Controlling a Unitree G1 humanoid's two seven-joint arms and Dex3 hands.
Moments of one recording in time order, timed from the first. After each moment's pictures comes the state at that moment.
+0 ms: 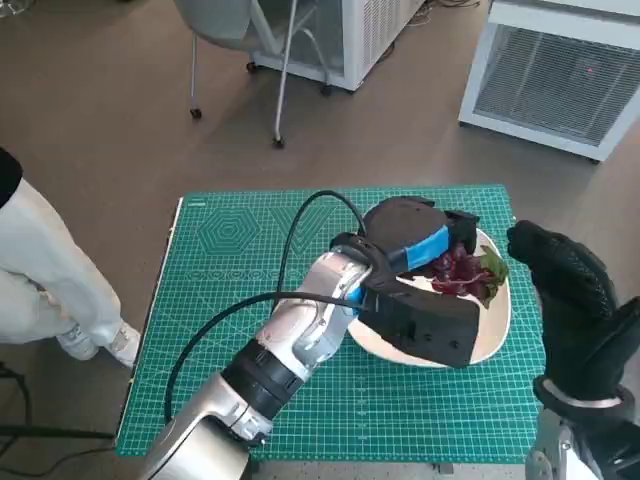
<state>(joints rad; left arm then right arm) -1.08 0.04 -0.50 0.70 0.72 -0.01 -0.15 -0.28 -0.13 -0.19 0.08 0.31 -0.56 0.31</state>
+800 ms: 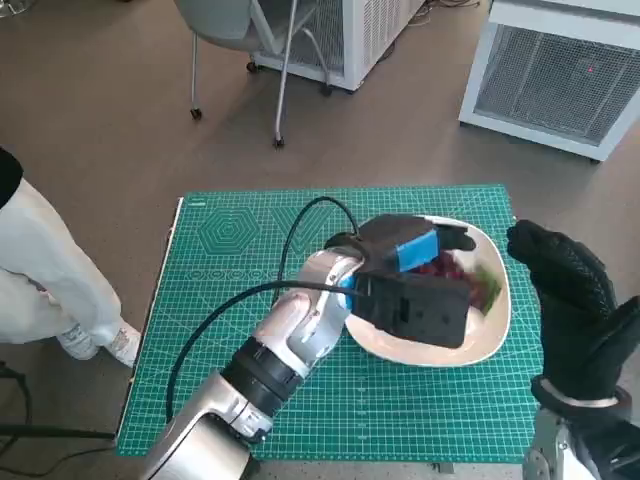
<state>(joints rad) -1.10 0.04 -0.45 0.77 0.55 0.03 -0.40 -0.28 -0.12 -0.19 0.08 0.31 -0.57 0.30</state>
